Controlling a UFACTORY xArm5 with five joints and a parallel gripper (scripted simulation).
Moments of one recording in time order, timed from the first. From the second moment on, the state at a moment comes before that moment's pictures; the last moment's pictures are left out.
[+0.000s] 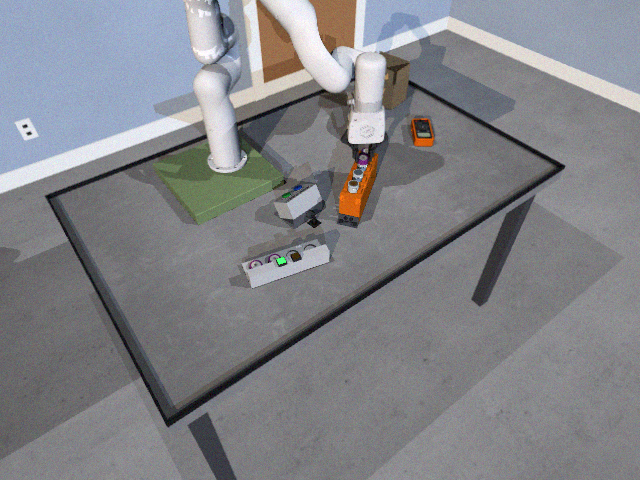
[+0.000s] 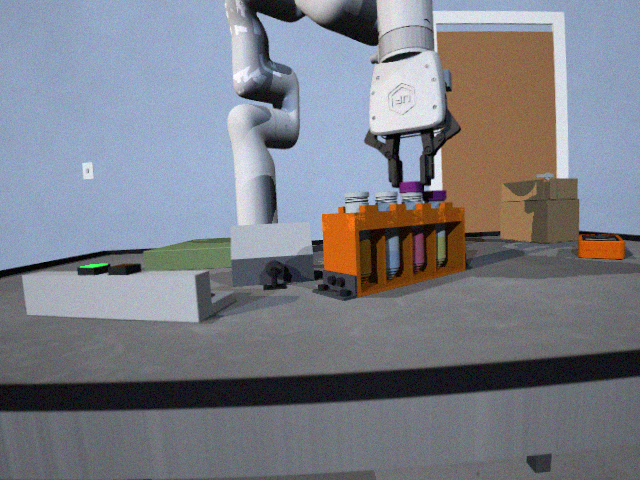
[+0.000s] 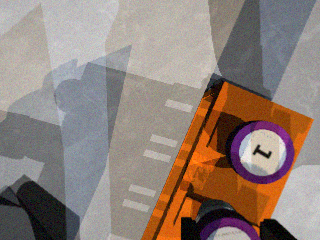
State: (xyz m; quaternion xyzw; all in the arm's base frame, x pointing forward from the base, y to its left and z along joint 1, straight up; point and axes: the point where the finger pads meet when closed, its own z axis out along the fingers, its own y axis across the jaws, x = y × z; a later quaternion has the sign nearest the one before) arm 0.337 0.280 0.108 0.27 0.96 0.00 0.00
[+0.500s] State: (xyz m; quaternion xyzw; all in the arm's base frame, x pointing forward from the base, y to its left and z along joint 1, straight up) arm 0.336 0.280 0.103 0.27 0.96 0.00 0.00
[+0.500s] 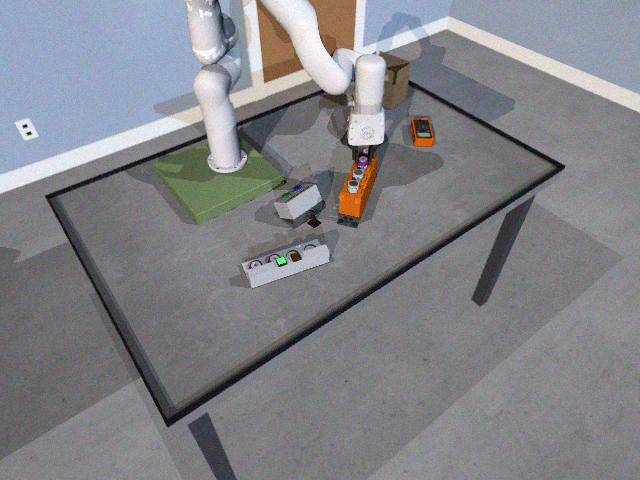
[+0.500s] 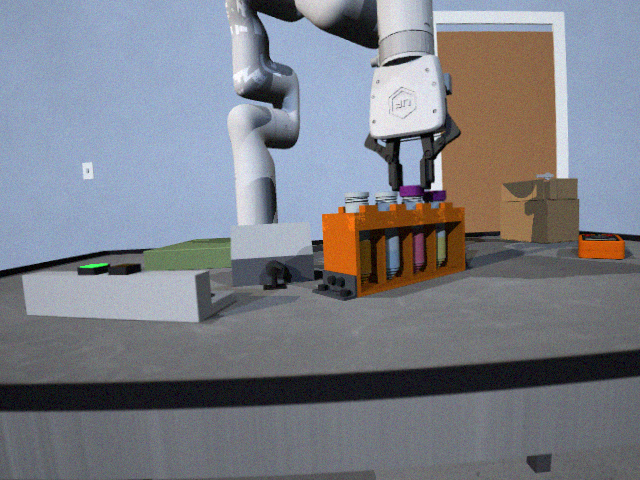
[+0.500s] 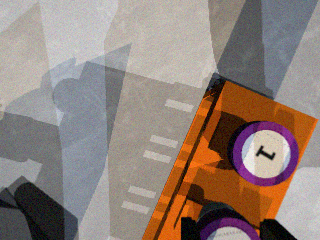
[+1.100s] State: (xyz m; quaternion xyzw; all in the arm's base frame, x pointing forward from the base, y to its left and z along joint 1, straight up) arm 0.337 0.280 0.099 0.27 0.96 0.00 0.00
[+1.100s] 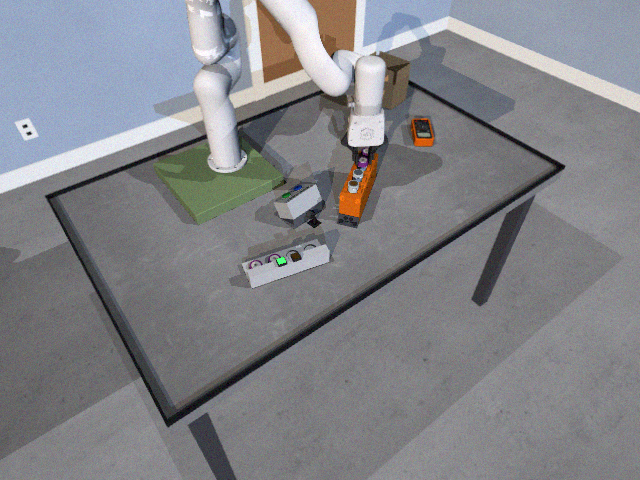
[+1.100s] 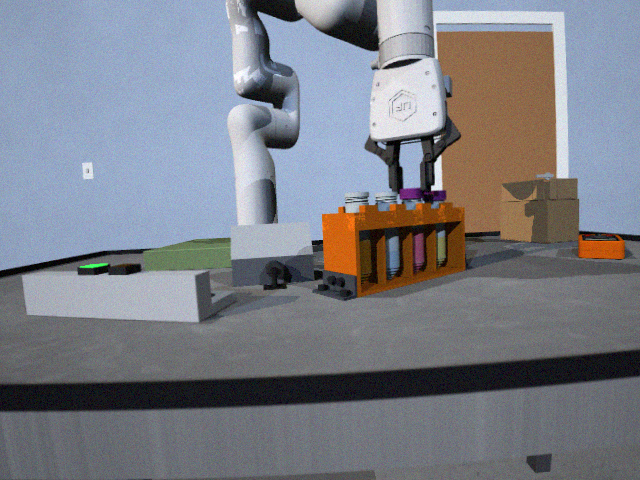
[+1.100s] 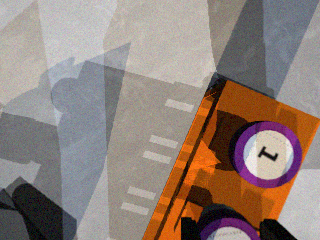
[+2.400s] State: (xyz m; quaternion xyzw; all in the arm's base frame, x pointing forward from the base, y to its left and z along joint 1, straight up) arm 0.336 0.280 0.092 0.27 0.96 0.00 0.00
